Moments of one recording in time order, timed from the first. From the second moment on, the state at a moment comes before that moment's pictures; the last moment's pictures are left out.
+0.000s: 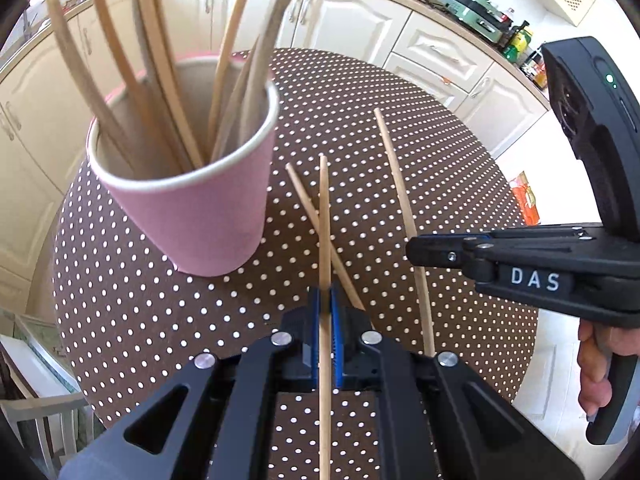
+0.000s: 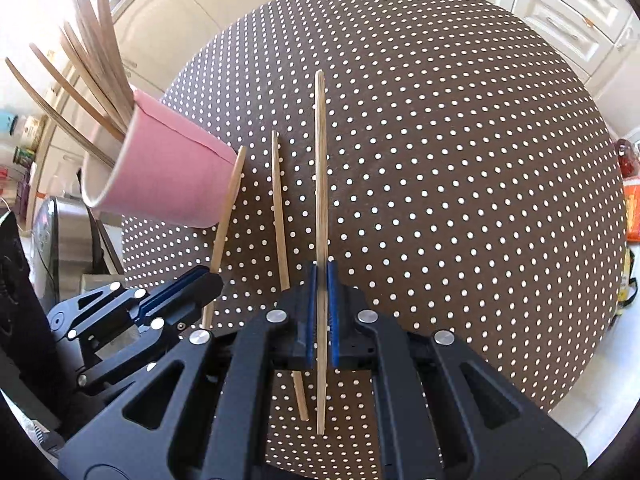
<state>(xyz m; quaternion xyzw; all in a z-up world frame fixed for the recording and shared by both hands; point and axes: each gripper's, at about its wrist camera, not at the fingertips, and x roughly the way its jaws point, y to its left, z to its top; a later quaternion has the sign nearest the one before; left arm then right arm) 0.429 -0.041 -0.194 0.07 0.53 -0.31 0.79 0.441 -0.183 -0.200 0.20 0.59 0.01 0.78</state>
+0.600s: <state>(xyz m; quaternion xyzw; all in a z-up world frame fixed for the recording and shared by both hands) 0.428 -0.022 -0.083 0.02 0.39 -0.36 0.84 0.416 -0.216 -0.109 0.23 0.49 0.02 0.84</state>
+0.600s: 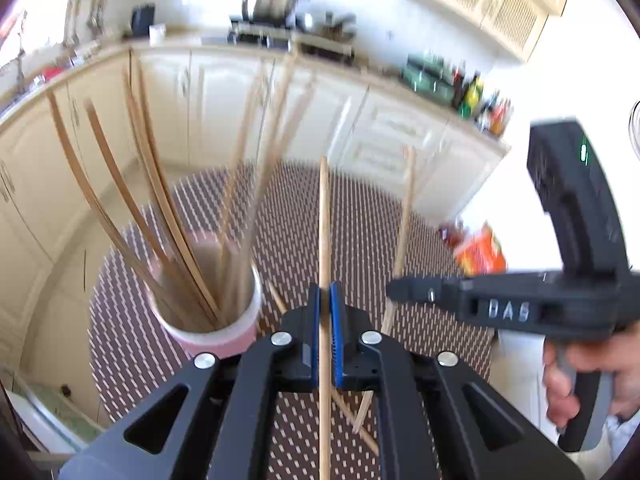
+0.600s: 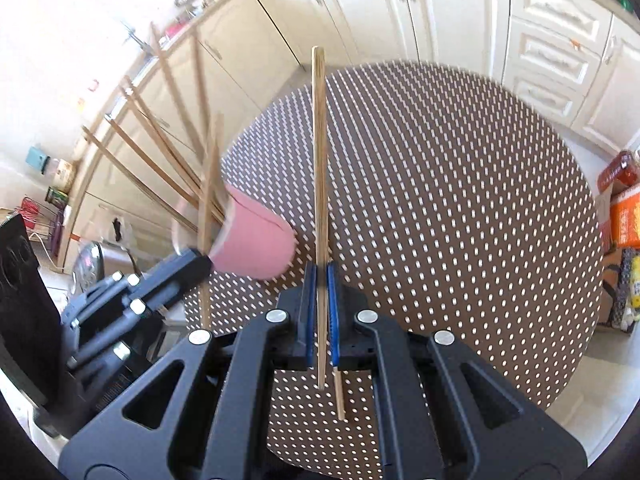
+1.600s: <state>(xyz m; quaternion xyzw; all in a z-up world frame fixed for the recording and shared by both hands) 0.483 0.034 -0.025 -0.08 0.20 -0.32 0.92 0.419 -0.188 -0.055 0.21 0.41 0.05 0.88</state>
